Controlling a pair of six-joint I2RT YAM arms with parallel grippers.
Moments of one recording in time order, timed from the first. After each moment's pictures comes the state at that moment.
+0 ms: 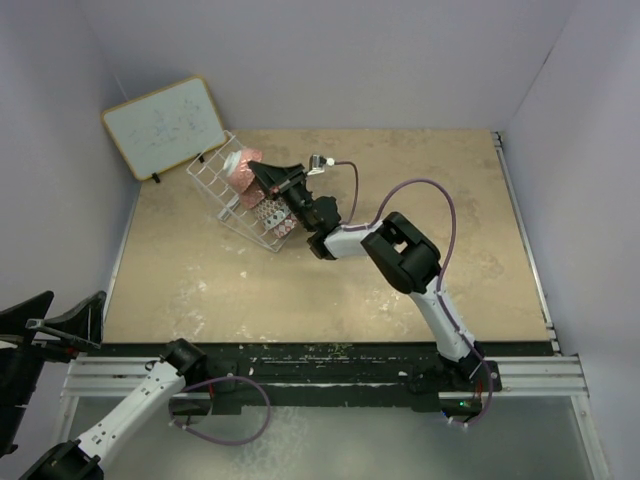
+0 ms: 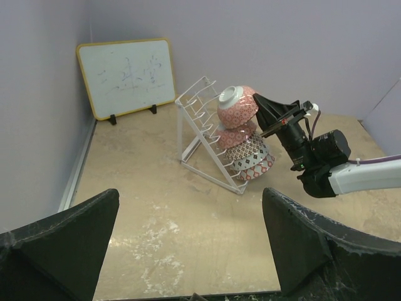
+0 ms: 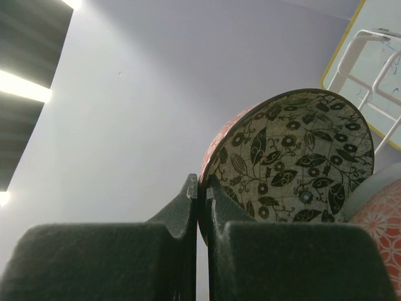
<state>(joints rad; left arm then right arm) -0.57 0.35 1.69 -1.30 -0.49 -0.20 0.80 2.33 1.45 1.41 0.10 1.45</state>
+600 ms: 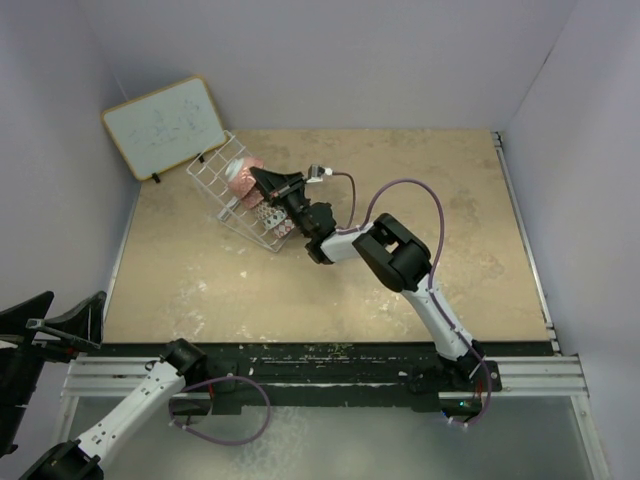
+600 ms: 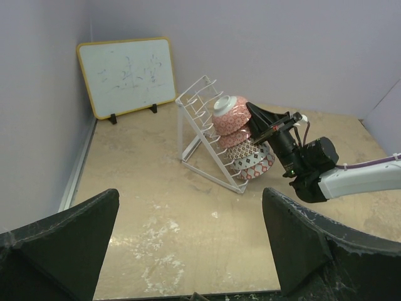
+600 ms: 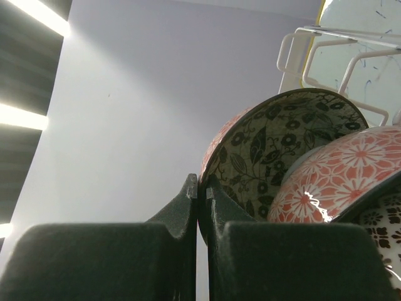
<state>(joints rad) -0.57 0.35 1.69 -1.30 -0.49 -0.20 0.81 2.42 1.48 1.42 0.16 1.54</state>
